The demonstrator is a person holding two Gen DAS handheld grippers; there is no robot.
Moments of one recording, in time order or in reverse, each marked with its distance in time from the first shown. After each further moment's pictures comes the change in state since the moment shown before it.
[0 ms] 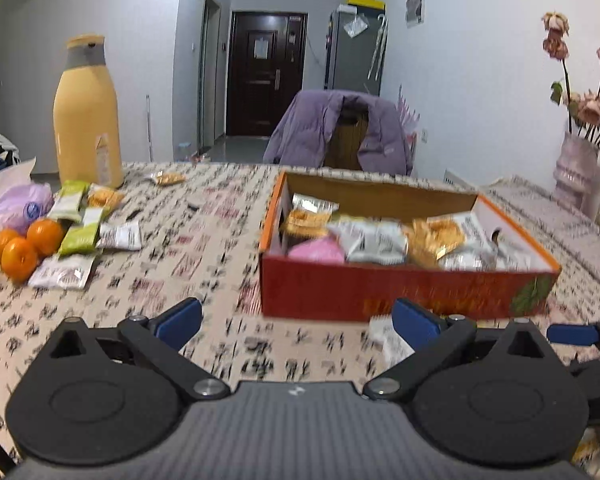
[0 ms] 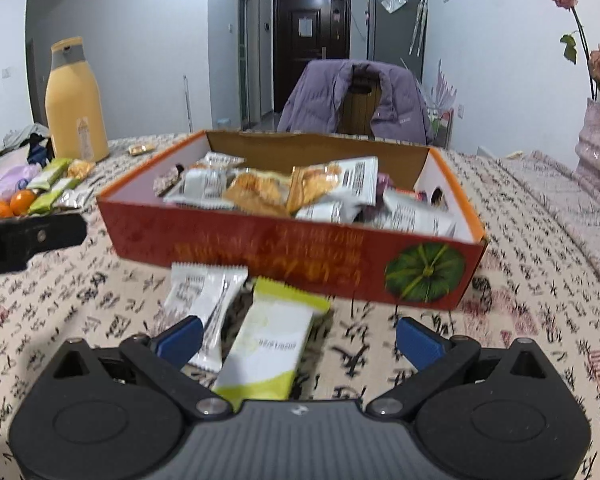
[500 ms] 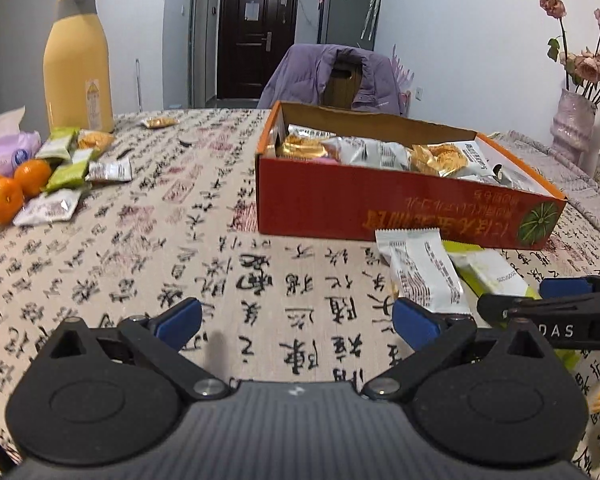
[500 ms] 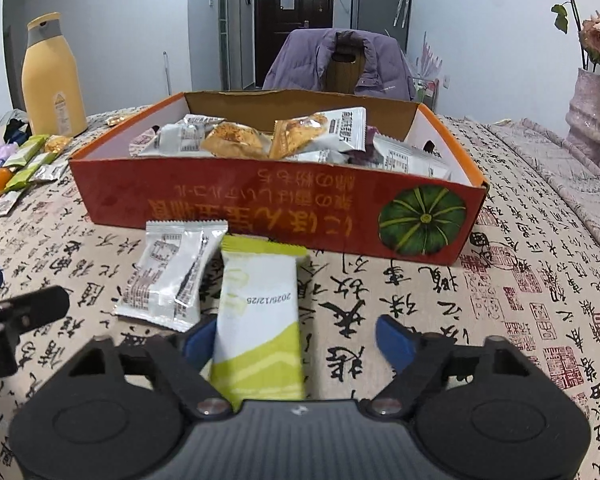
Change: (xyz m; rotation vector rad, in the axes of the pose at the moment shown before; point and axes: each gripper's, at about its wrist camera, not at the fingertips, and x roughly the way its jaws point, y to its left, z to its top) left arm 0.014 0.005 -0.043 0.003 0.111 -0.032; right arm 0.015 -0.003 -0.013 0.025 0.065 -0.029
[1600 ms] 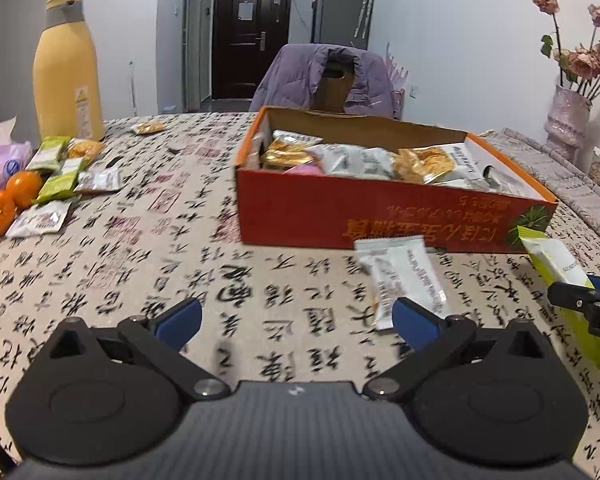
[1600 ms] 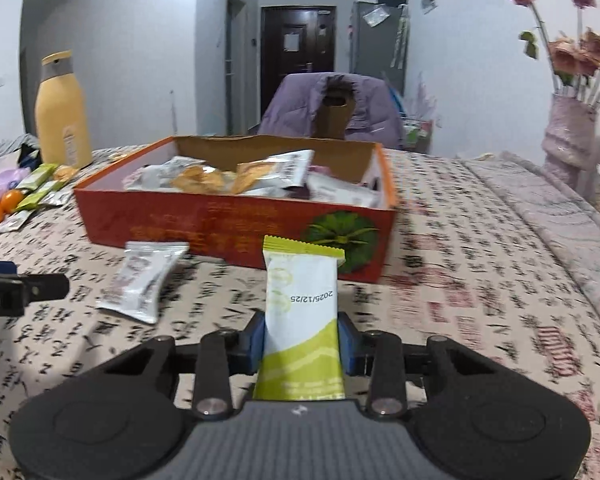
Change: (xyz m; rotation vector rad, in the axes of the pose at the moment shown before) left arm 0.000 -0.020 0.013 0.032 0.001 -0.002; right arm -0.045 -0.061 -0.019 0.000 -0.146 -0.013
